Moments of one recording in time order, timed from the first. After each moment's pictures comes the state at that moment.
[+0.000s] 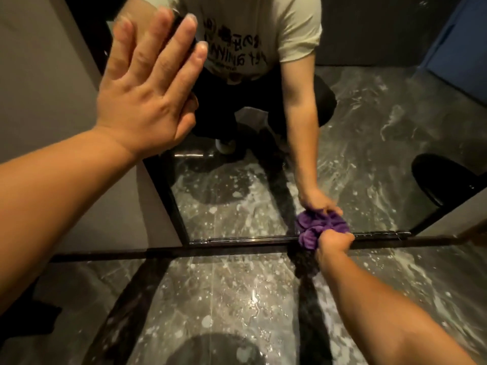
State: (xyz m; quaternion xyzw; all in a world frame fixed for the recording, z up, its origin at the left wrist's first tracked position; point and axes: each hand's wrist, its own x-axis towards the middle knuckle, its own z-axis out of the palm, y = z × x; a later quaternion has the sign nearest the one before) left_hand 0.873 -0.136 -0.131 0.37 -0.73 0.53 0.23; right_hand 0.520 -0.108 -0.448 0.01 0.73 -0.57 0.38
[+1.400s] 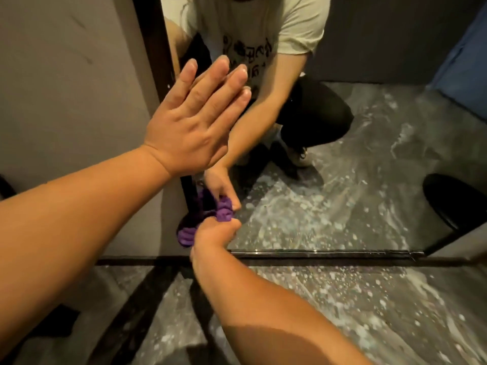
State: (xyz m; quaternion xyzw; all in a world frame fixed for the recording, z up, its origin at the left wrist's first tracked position) left_hand 0.880 -0.136 -0.131 0.31 -0.75 0.52 0.25; right_hand 0.833 -0.109 -0.352 -0.14 0.65 -0.55 0.50
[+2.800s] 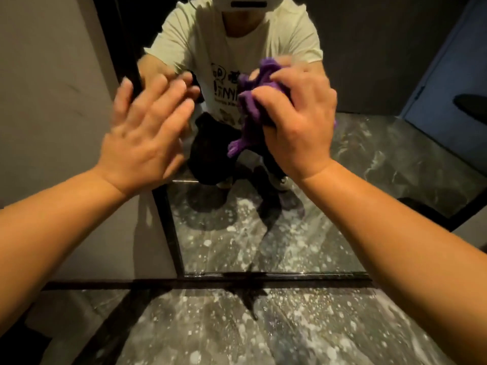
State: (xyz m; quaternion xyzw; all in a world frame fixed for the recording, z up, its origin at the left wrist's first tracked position) left_hand 0.894 -0.118 -0.081 0.35 -0.76 0.45 0.30; right_hand 0.628 -0.122 -0.042 -0.73 0.35 -0.49 -0.33
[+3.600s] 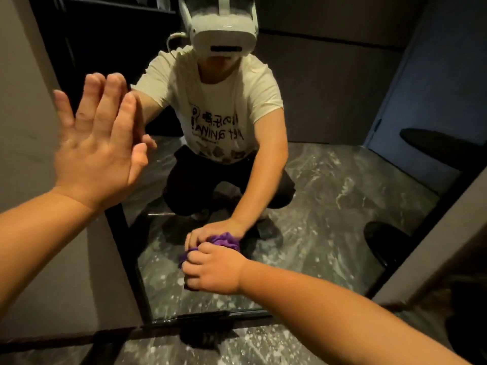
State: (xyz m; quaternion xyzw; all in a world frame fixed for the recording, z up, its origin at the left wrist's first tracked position) left_hand 0.869 -0.132 -0.044 0.46 -0.71 0.41 0.35; right_hand 0.628 -0.122 -0.224 -0.94 0.05 0.07 -0.33
